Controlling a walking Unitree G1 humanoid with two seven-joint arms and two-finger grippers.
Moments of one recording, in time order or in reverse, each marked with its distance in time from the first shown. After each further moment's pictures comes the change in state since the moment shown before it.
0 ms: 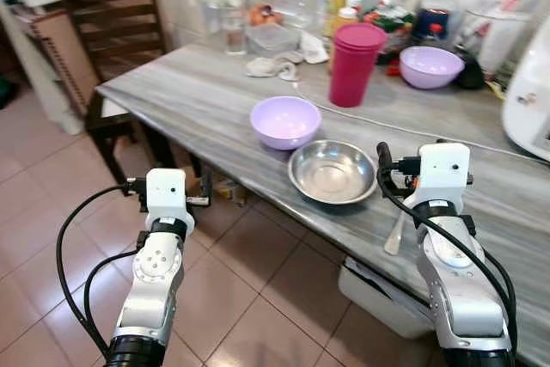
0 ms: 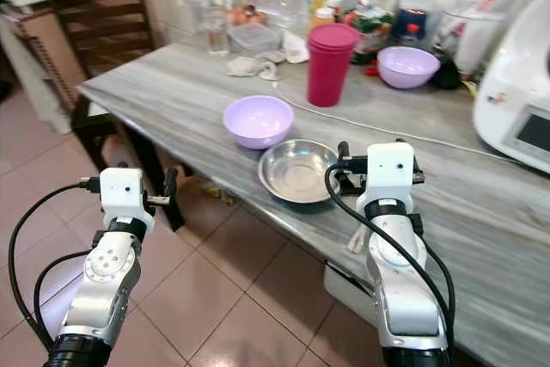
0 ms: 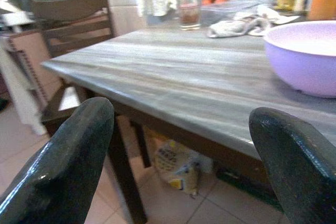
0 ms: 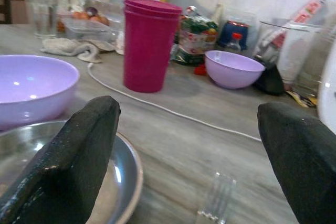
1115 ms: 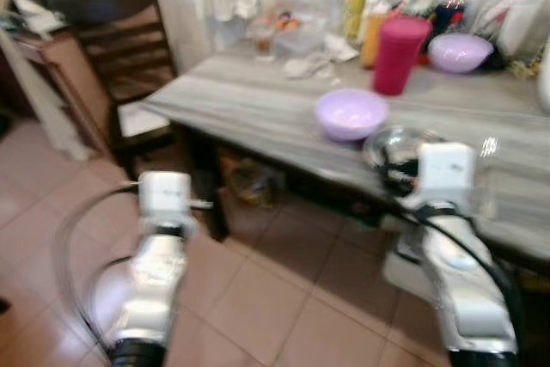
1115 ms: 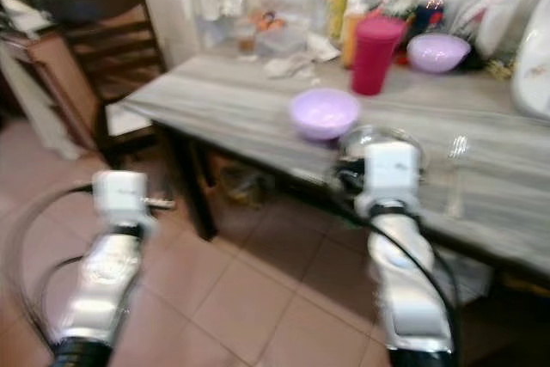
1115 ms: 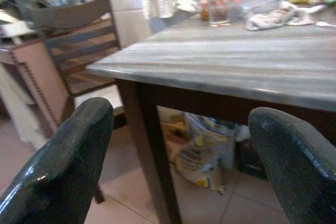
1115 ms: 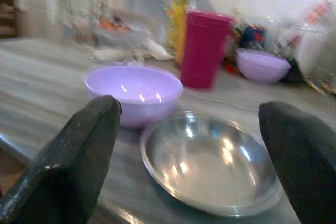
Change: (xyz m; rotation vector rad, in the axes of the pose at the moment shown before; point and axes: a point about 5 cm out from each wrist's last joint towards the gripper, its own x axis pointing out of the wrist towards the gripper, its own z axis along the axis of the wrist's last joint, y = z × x) left arm -0.002 -0.009 -0.007 0.000 0.028 -0.018; right arm -0.001 -0.007 -0.005 -0.014 0.009 -0.010
